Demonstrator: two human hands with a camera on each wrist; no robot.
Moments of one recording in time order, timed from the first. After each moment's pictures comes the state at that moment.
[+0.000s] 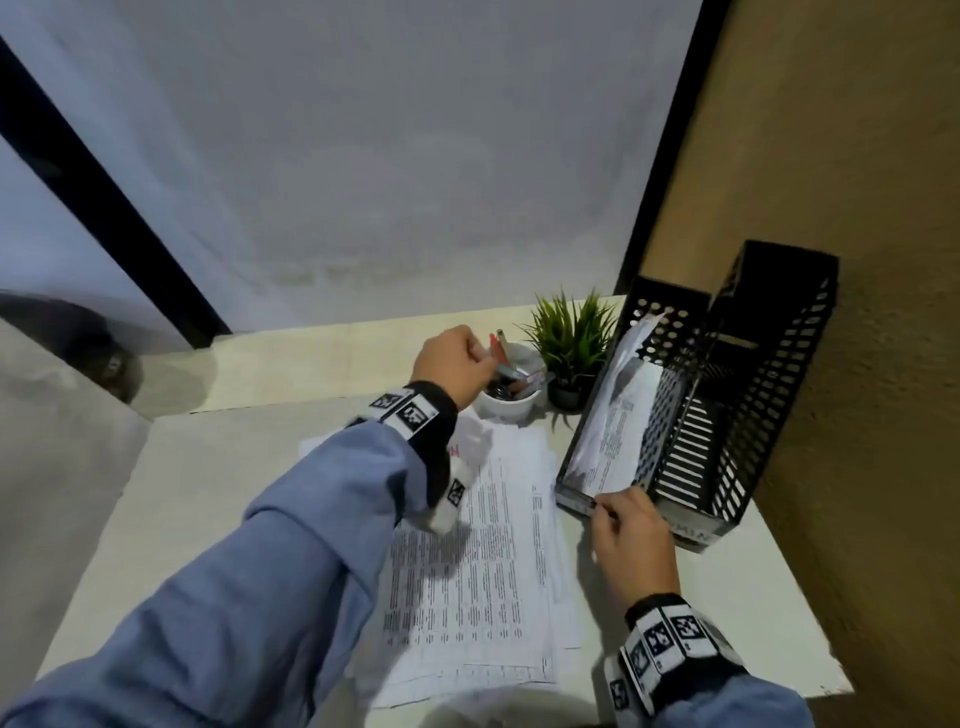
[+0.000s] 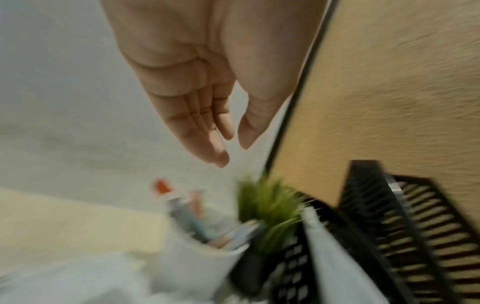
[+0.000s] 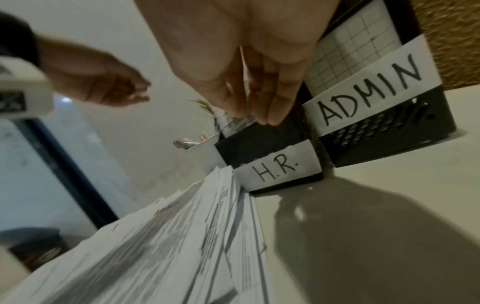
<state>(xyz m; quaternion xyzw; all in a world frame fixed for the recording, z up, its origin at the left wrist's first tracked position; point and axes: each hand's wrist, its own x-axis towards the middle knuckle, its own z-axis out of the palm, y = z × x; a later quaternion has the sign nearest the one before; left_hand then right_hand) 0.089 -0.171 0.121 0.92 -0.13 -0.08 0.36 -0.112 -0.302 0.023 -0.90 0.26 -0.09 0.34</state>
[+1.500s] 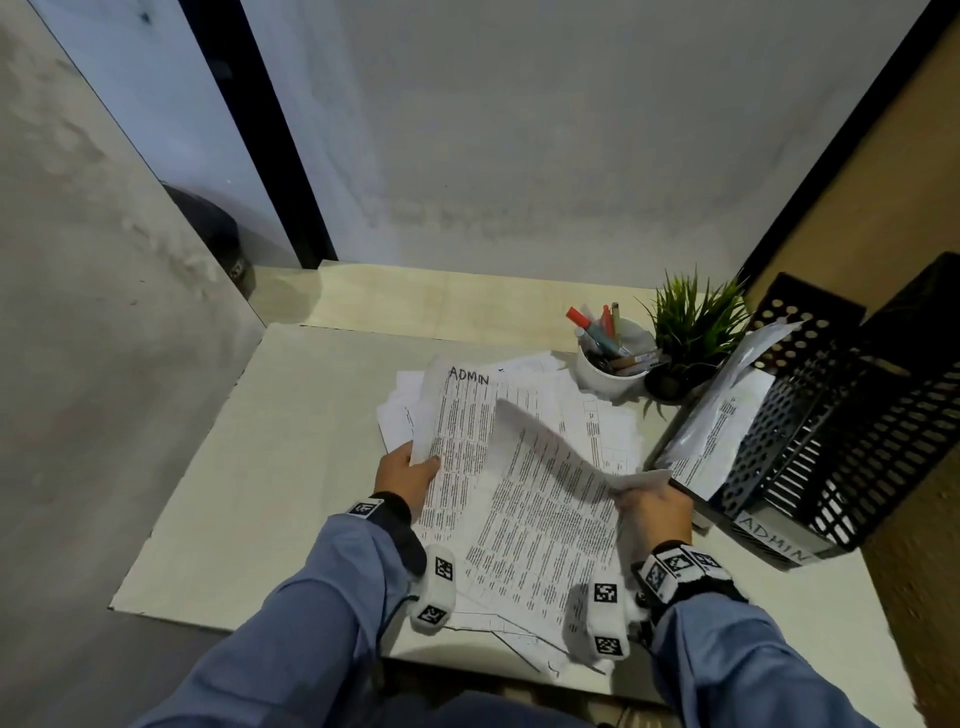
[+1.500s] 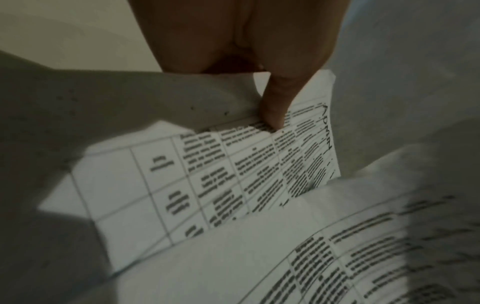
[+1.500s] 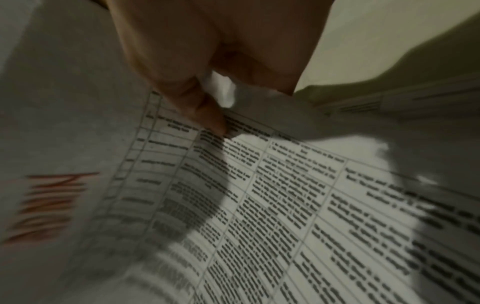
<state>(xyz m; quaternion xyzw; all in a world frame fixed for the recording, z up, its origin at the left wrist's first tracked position) -0.001 0.009 -0.026 0.74 0.23 -0.13 0.63 -0.059 -0.254 -0.020 -0.60 0.41 -0.07 0.69</state>
